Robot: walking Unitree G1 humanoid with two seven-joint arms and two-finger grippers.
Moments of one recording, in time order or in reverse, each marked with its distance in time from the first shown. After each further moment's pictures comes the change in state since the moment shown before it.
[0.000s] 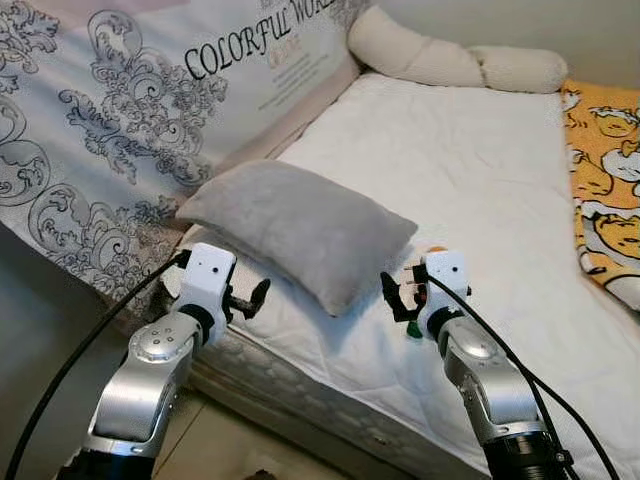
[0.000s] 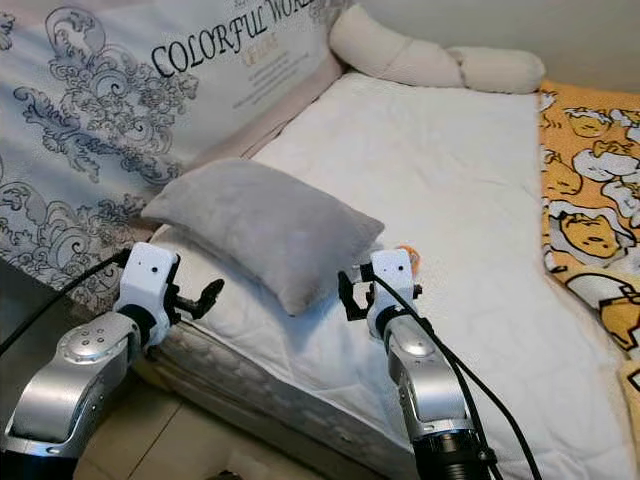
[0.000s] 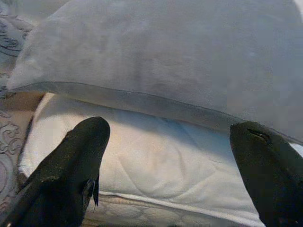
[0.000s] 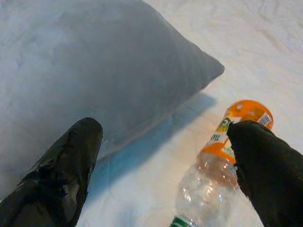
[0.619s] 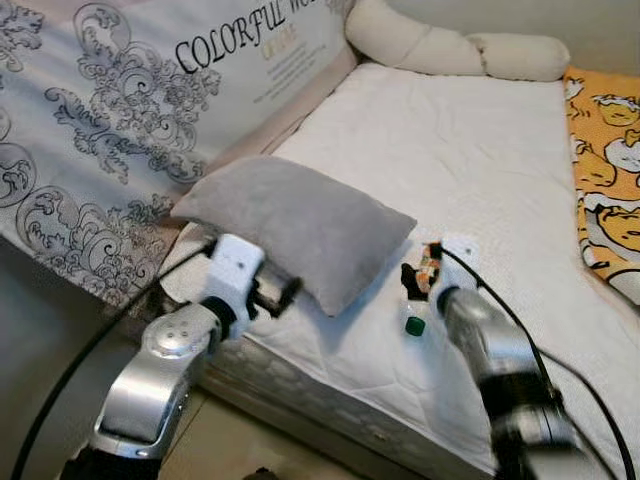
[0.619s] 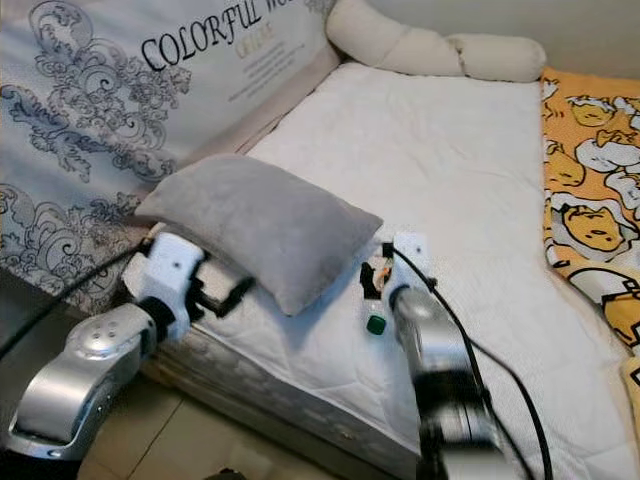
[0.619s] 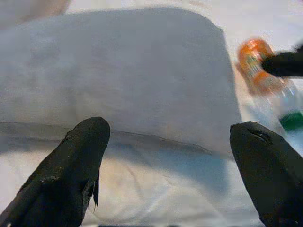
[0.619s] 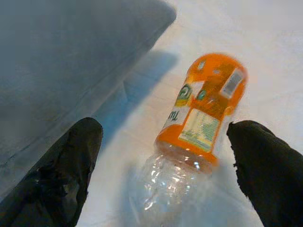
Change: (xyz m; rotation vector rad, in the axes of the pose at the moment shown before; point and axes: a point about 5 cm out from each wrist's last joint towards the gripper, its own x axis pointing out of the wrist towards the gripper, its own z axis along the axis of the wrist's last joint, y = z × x) left arm -0.003 -0.028 0.022 0.065 -0.049 -0.194; right arm 0.044 -0.030 0.003 0.128 0.208 -0.165
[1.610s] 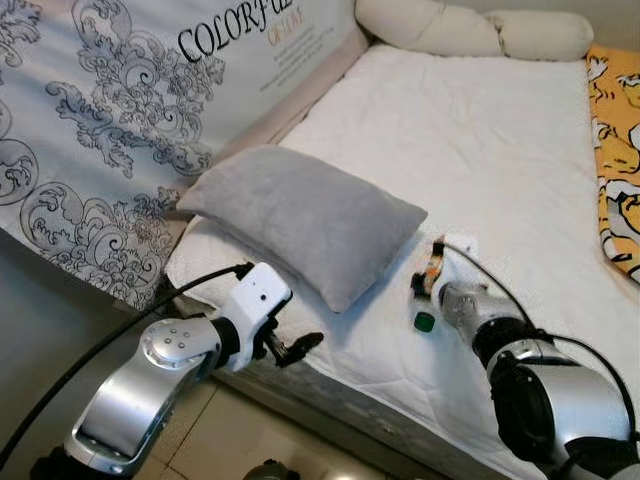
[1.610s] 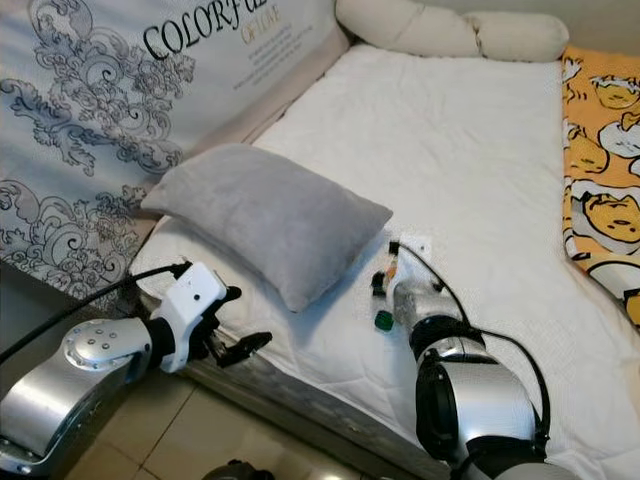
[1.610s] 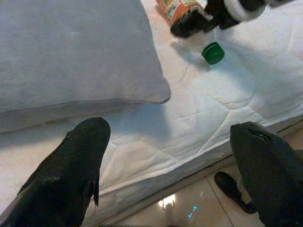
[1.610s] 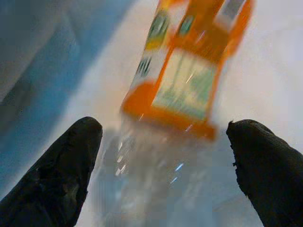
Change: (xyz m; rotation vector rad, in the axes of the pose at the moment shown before) left arm -0.016 -0.021 0.000 0.135 0.115 -0.330; right arm 0.018 -0.011 -0.009 0.045 0.194 -0.144
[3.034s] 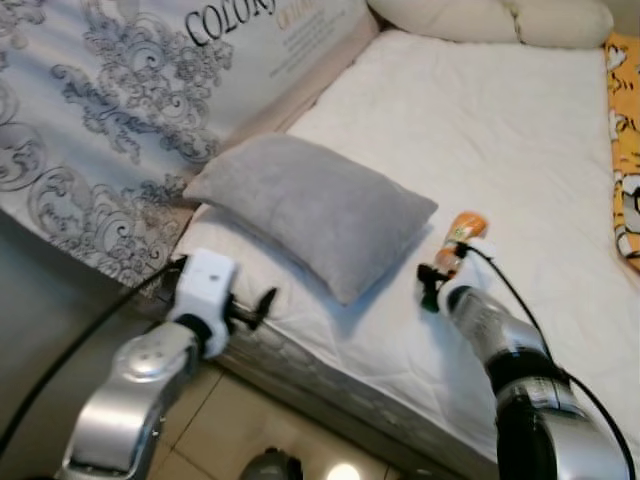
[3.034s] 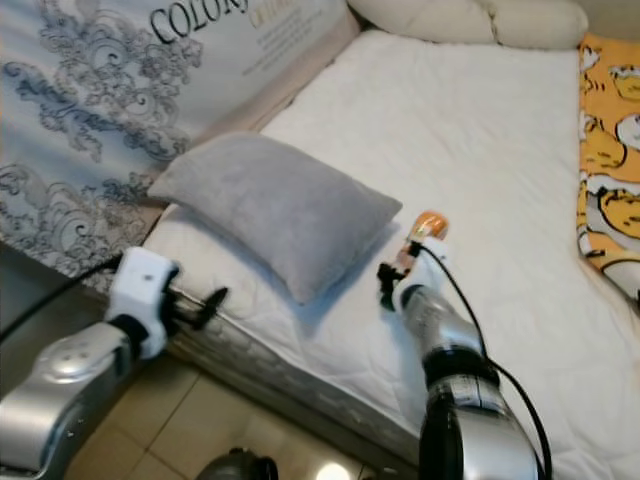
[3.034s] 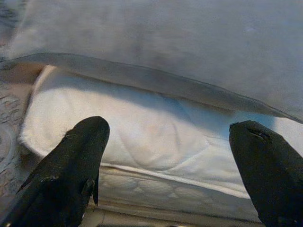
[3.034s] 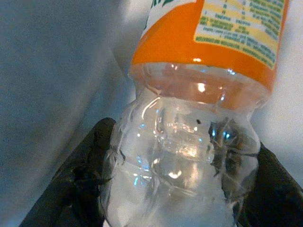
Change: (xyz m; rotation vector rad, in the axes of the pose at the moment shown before) left arm -0.022 0.029 -0.017 -0.254 -0.102 0.505; right arm -0.016 -0.021 0.003 0.303 -0.204 0.189
